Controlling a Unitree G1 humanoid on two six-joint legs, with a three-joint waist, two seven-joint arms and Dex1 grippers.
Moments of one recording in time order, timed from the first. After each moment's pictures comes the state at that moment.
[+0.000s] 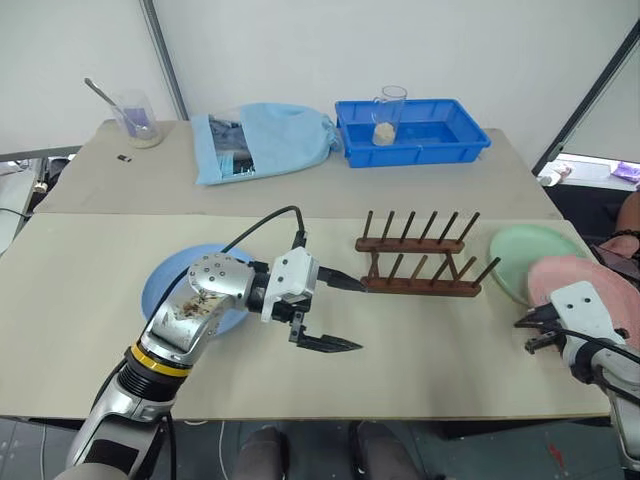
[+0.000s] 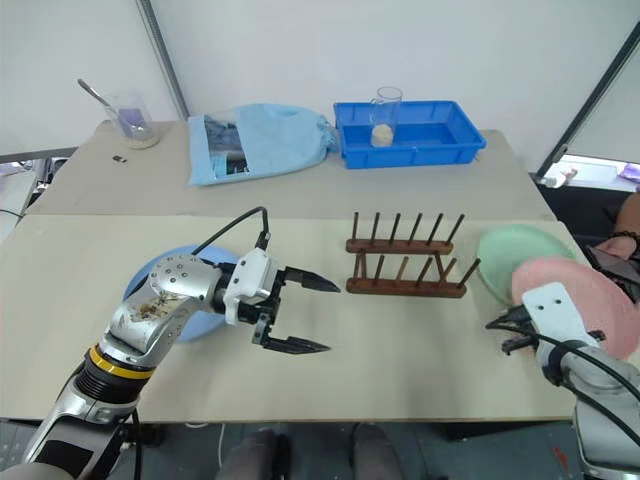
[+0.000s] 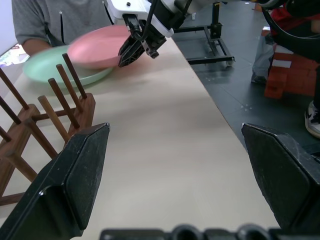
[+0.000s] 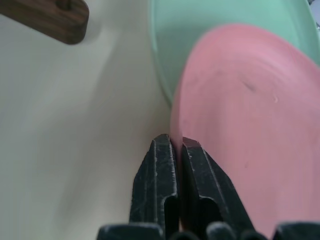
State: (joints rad) left arm -0.53 0.52 -0.28 -0.23 -0.40 0.33 -1.26; right arm 0.14 -0.68 -0.38 -0.42 -0.02 0.79 0.50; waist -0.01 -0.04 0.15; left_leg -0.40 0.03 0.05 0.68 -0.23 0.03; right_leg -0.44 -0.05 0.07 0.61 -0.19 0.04
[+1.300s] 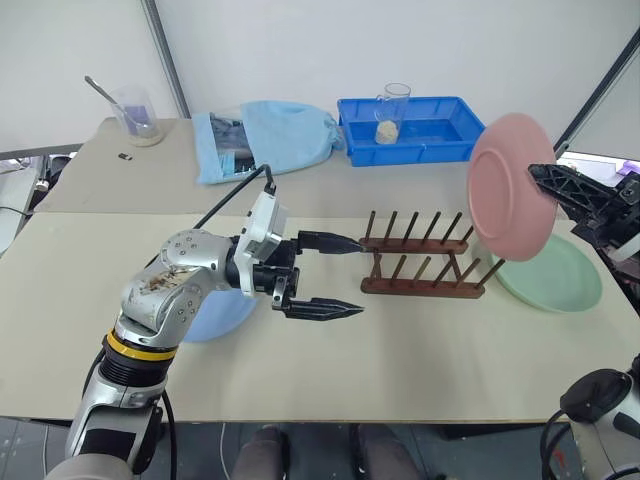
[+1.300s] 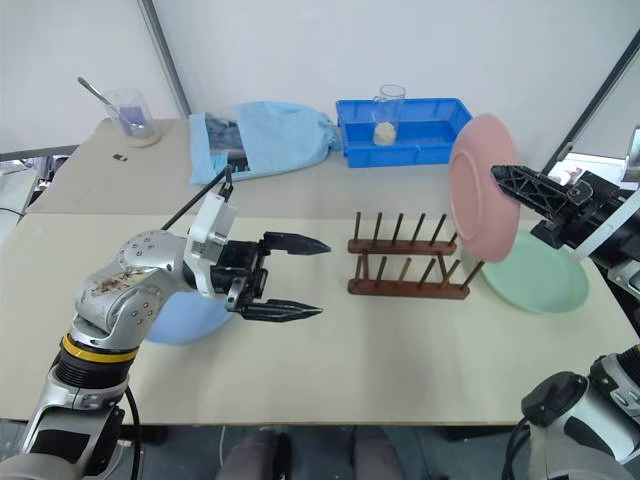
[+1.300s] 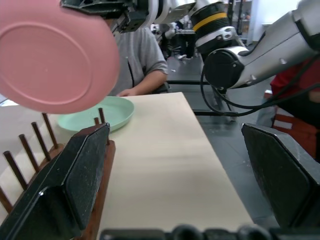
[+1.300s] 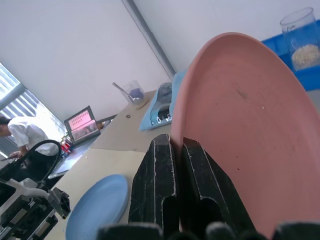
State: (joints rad) left arm -0.59 0.55 -0.12 -0.28 -0.67 0.51 -1.22; right arm -0.71 -0.67 -0.92 -0.17 1.00 1.61 0.51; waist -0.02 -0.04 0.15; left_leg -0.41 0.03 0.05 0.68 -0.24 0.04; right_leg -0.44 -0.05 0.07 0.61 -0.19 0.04
